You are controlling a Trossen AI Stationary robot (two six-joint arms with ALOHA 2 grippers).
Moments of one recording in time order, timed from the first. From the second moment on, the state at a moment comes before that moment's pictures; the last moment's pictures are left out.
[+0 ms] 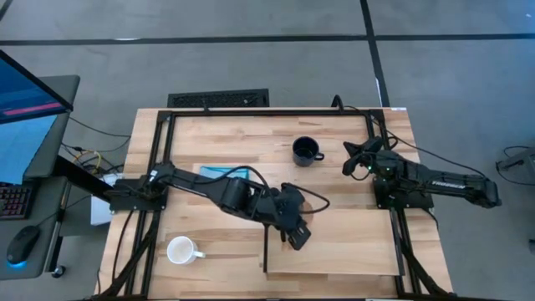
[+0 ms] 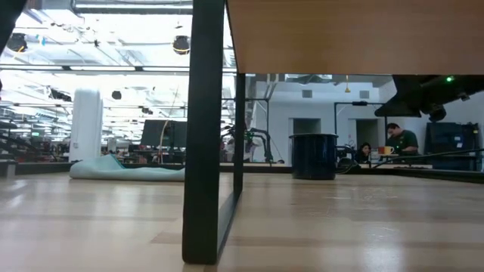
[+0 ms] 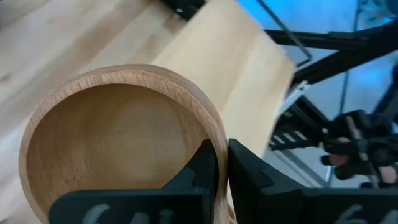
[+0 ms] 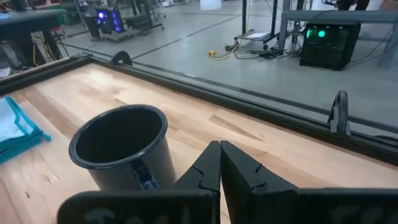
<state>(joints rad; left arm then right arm) -0.34 2.12 2.34 -0.95 -0.20 -0.95 -0.23 0.22 0.07 -0.17 0.57 0.24</state>
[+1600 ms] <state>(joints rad) -0.37 2.19 2.33 -1.01 -0.14 -1.10 -0.23 0.22 0.07 -0.17 0.56 0.24</state>
